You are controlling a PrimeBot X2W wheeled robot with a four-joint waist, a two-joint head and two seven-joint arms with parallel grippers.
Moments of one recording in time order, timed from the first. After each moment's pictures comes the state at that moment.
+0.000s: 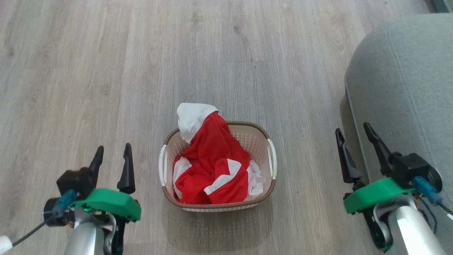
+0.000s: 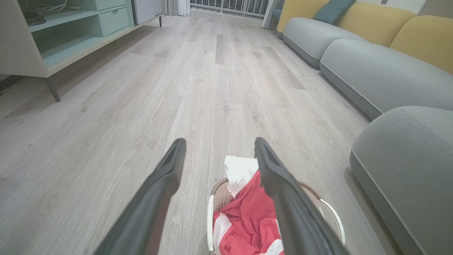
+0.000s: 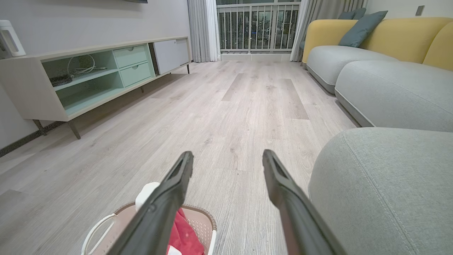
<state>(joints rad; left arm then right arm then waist) -0.14 0.04 0.01 0.34 -0.22 -0.06 -0.25 -0.12 -0.13 0.06 0.22 0.18 0.13 -0.25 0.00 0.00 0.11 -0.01</state>
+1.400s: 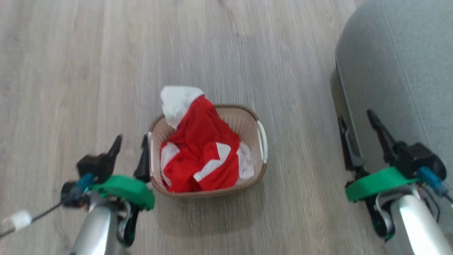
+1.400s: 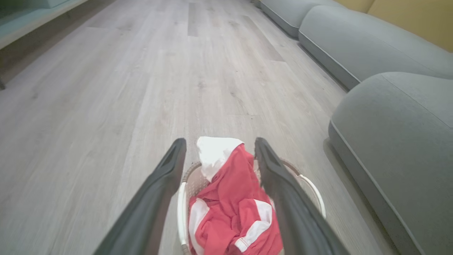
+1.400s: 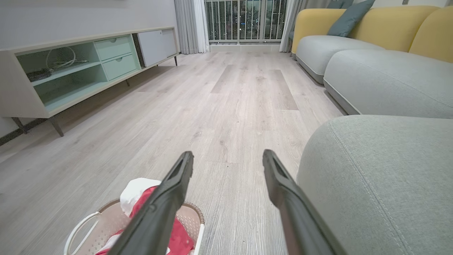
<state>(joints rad) -0.23 0.04 -0.07 0.42 -0.23 -0.06 -0.25 -0.16 -0.14 0.06 0.20 0.18 0.13 -0.25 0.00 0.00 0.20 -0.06</state>
